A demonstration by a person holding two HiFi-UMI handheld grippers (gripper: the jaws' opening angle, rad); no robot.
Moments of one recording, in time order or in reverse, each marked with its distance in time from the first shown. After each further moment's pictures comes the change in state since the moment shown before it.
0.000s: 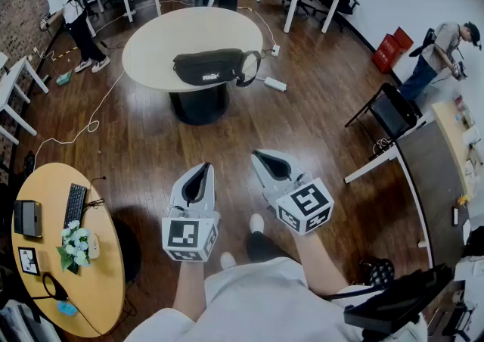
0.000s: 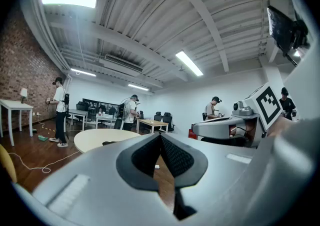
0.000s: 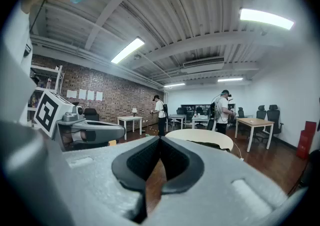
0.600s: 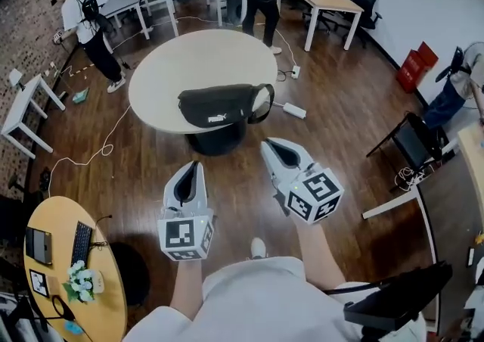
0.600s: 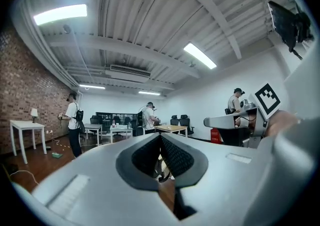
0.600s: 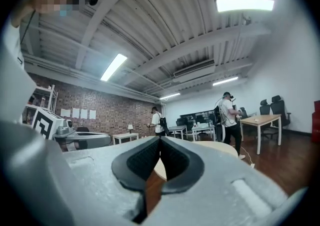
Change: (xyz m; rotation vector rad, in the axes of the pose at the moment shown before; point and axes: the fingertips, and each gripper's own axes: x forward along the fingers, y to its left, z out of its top) left arm 0.198 0.072 0.044 0.115 -0.061 0.177; right arm 0.122 -0.213 0.045 0.131 -0.167 0.012
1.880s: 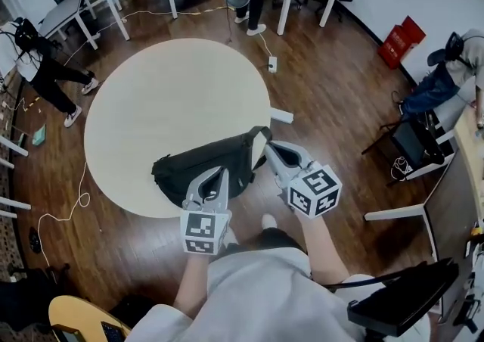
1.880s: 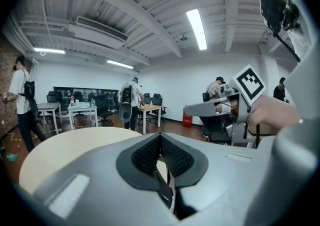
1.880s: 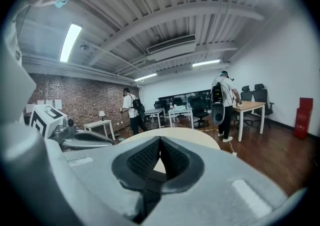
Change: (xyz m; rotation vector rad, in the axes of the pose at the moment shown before) left arm 0.427 0.058 -0.109 -0.012 0.285 -0.426; right arm 0.290 -0.304 -0.056 0.072 0.226 -0.227
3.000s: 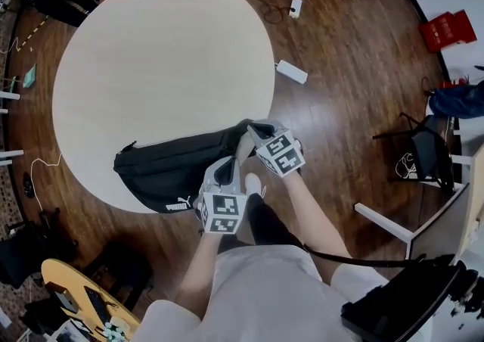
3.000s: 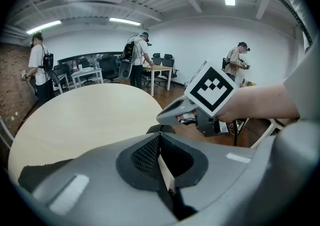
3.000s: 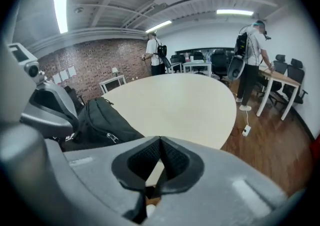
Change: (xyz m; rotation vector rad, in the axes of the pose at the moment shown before) left arm 0.221 -0.003 -0.168 -0.071 0.466 0.123; right arm 0.190 -0.183 -0.239 -0.125 0.553 0.235
